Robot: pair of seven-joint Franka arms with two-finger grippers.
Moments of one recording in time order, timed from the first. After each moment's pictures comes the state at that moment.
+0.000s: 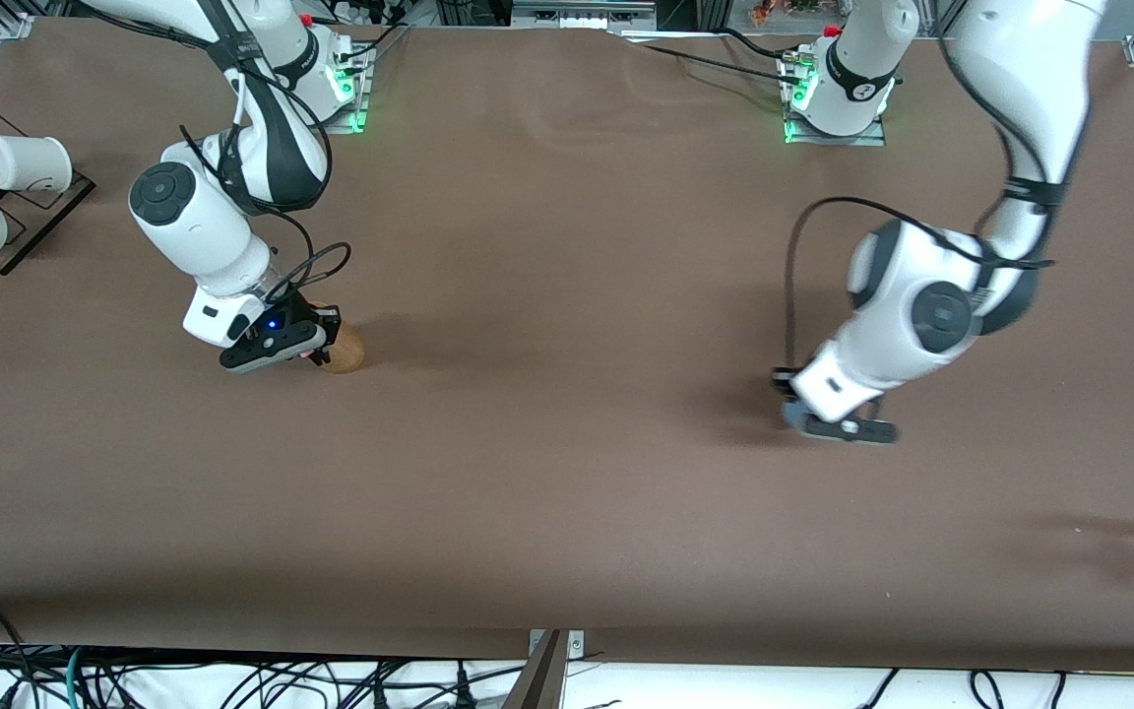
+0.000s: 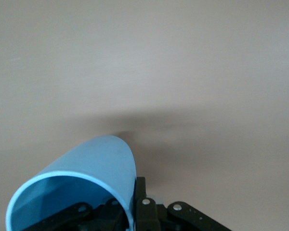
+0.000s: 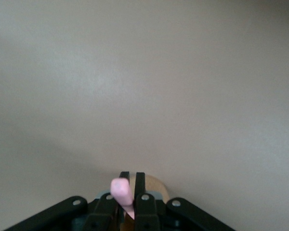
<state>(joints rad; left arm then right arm) -0.14 0.49 -0.21 -1.74 0.00 2.23 -0.22 0.16 0.20 0.09 -2.19 0.05 2.62 -0.17</state>
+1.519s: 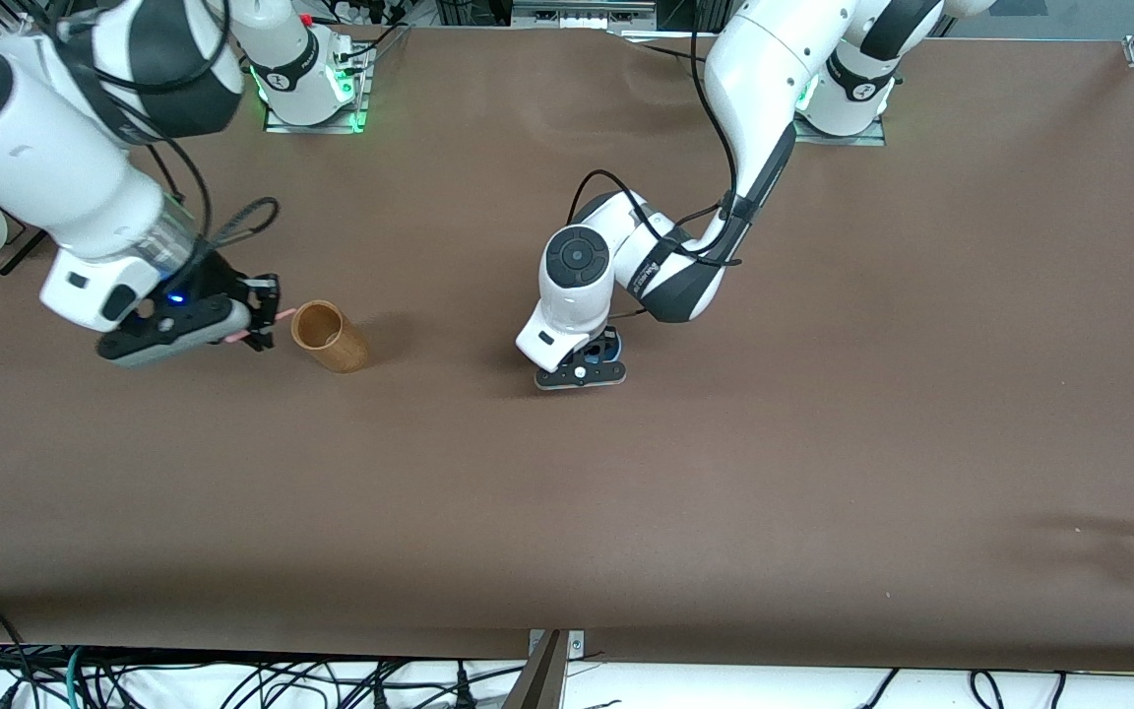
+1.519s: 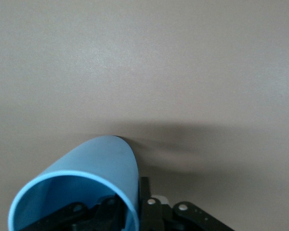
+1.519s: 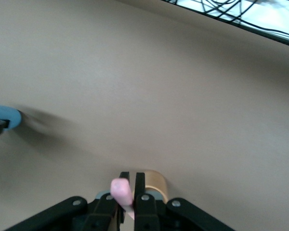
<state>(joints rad) -0.69 0.87 -0.07 -1.27 0.01 2.13 -0.86 0.21 0.18 0.07 -1.66 0.05 2.01 -0.07</state>
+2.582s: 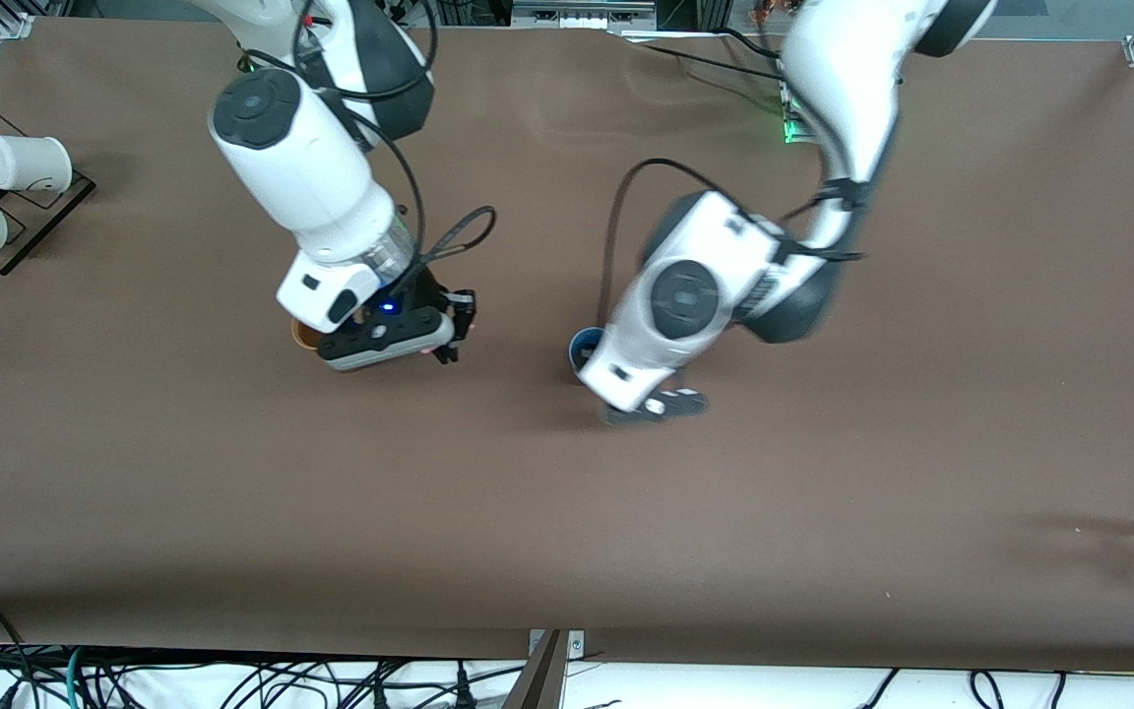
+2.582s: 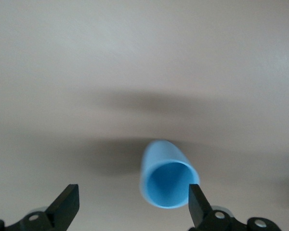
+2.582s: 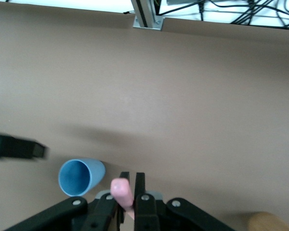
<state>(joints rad) -0.48 0.77 -0.04 -1.04 -0.14 1.72 -0.63 0.47 0.38 0.08 -1.48 0.05 2.18 0.34</state>
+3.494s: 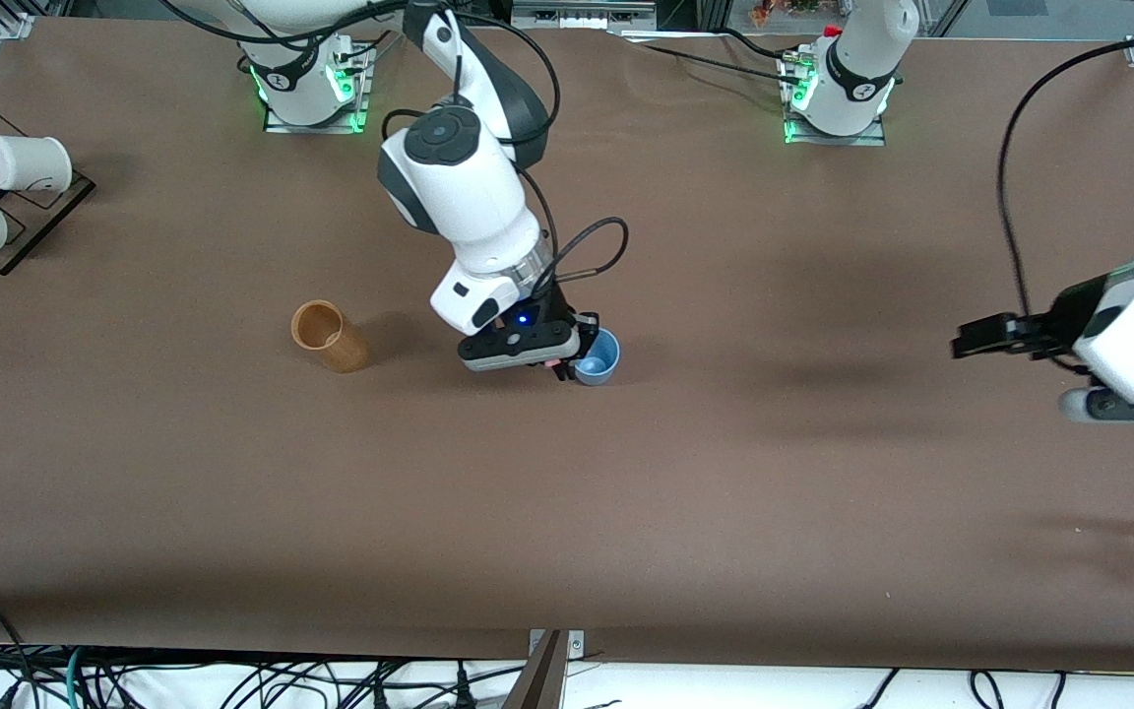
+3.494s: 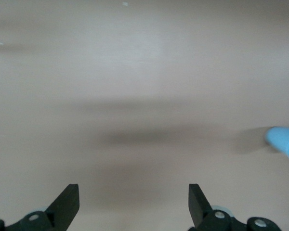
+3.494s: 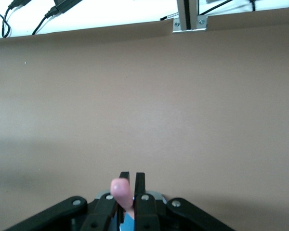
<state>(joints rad) 0.01 0.40 -0.03 -1.16 -0.04 1.44 -0.01 0.64 0.62 0.08 -1.35 -0.06 2.42 0.69</state>
